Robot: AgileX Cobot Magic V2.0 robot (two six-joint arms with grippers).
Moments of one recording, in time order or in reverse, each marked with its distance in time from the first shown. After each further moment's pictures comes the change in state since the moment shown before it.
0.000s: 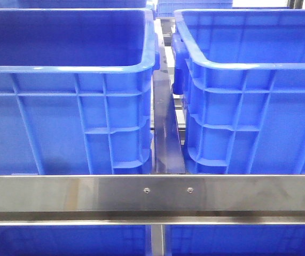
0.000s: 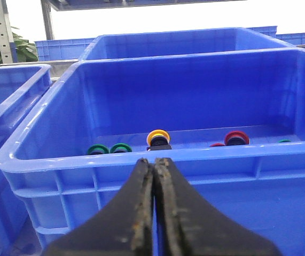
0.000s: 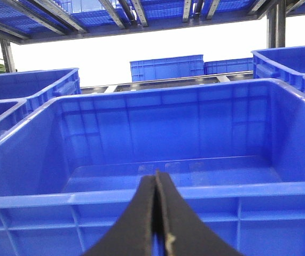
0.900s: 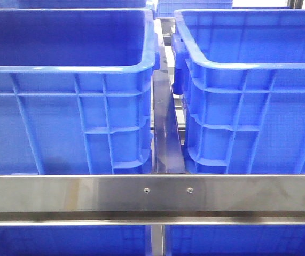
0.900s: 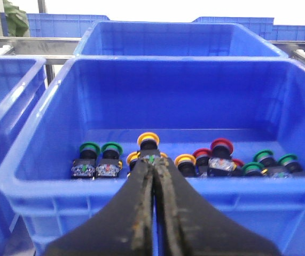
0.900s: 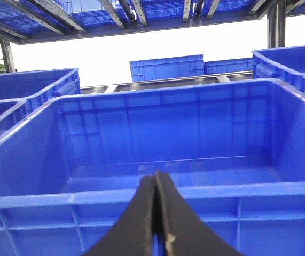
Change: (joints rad) left arm 0.000 0.116 -0.292 -0.079 0.288 0.000; right arm 0.000 0.000 0.000 0.000 0.000 0.000
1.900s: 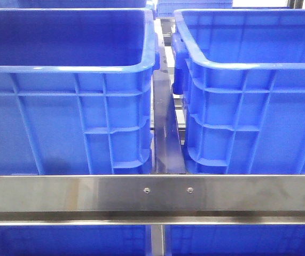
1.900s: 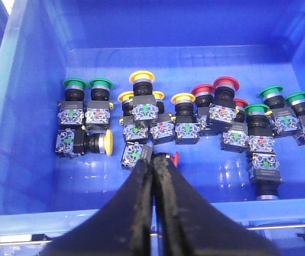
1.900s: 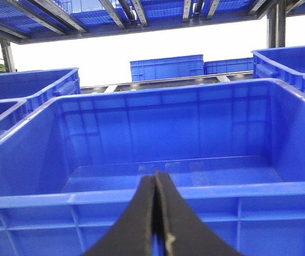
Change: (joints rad) left arm 0.000 0.688 -0.585 -0.002 0.423 0.000; right arm 0.000 0.000 0.000 0.000 0.000 0.000
